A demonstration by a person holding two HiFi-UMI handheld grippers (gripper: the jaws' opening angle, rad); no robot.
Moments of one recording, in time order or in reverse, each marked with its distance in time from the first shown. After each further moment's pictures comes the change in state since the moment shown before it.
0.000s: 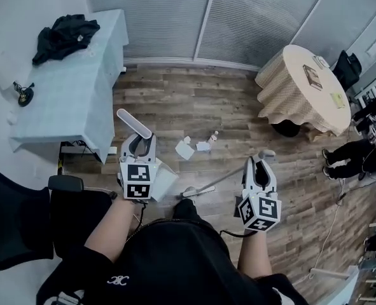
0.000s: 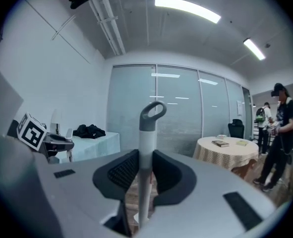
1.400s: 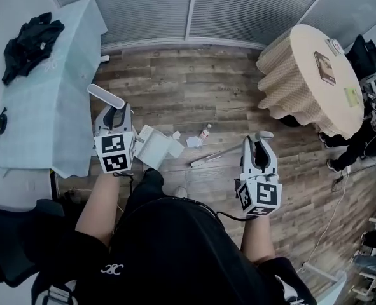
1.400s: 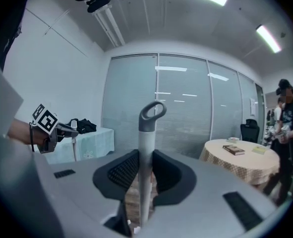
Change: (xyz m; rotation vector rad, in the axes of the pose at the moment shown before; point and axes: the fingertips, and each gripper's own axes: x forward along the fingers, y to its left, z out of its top) left arm 0.272 0.023 0.066 -0.022 0.062 0.129; right arm 0.244 -0.134 0.009 -0.049 0.025 0.082
